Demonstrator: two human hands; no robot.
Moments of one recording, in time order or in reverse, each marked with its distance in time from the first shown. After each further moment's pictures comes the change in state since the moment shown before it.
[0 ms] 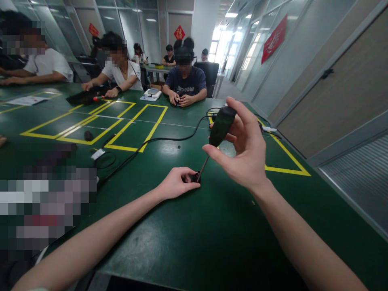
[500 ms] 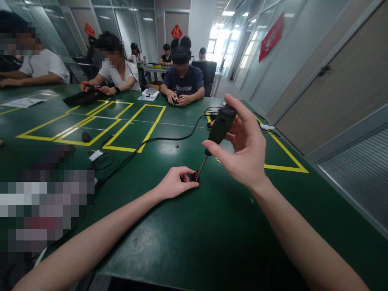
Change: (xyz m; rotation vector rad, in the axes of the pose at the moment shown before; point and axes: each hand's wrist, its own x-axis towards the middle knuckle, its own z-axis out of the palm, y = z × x) left_hand 0.001 0.000 0.001 -0.003 0.011 -0.009; right_hand 0.000 0.003 -0.002 0.008 0.024 -0.010
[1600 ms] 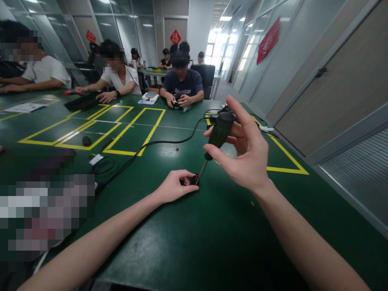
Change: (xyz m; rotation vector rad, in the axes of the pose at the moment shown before) left_hand 0.001 -0.007 -0.002 0.008 0.006 0.037; right_hand 0.003 -0.008 -0.004 -0.041 -0.032 -0.006
